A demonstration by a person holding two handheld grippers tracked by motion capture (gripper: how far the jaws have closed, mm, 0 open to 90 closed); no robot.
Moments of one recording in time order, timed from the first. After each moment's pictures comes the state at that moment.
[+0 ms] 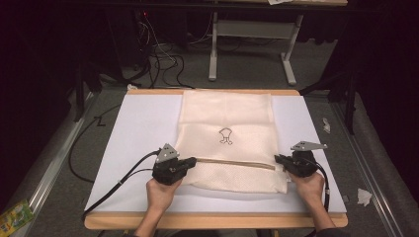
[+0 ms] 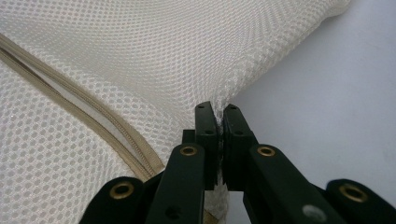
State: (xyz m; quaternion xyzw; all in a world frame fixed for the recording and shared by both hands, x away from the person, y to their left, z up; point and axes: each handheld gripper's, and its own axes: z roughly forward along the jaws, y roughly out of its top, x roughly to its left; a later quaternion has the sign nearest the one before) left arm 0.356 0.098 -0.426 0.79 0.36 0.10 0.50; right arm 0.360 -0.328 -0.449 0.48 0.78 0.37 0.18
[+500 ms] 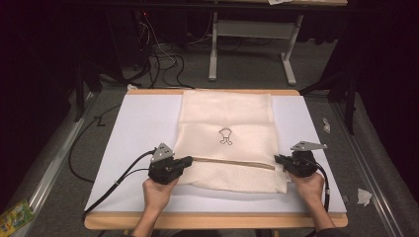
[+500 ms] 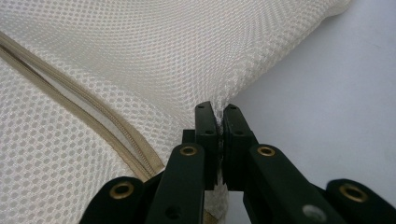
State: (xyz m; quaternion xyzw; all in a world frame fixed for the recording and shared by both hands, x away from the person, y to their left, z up) left arm 0.357 0.110 -0.424 0.78 0.37 0.10 0.50; right arm 0.360 -0.328 -0.450 0.48 0.78 0.36 0.18
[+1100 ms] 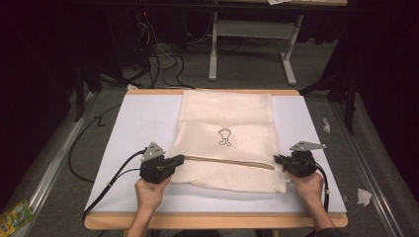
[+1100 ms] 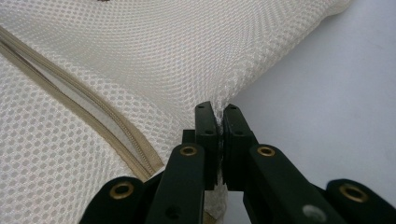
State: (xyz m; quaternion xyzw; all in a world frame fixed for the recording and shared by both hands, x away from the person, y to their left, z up) left arm 0.357 0.130 -0.422 0.77 0.39 0.11 0.50; right arm 0.361 -0.326 -0.450 0.47 0.78 0.36 0.18
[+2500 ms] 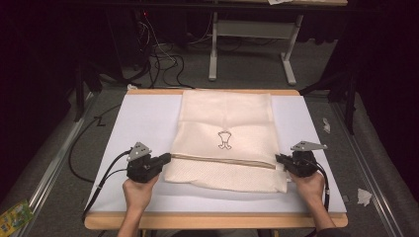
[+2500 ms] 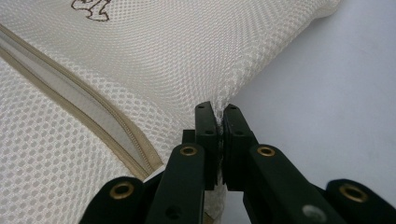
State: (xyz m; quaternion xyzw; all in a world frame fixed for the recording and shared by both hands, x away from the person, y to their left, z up) left arm 0.358 0.162 -0.422 0.75 0.42 0.13 0.49; right arm 0.359 -0.327 -0.447 0.48 0.78 0.35 0.19
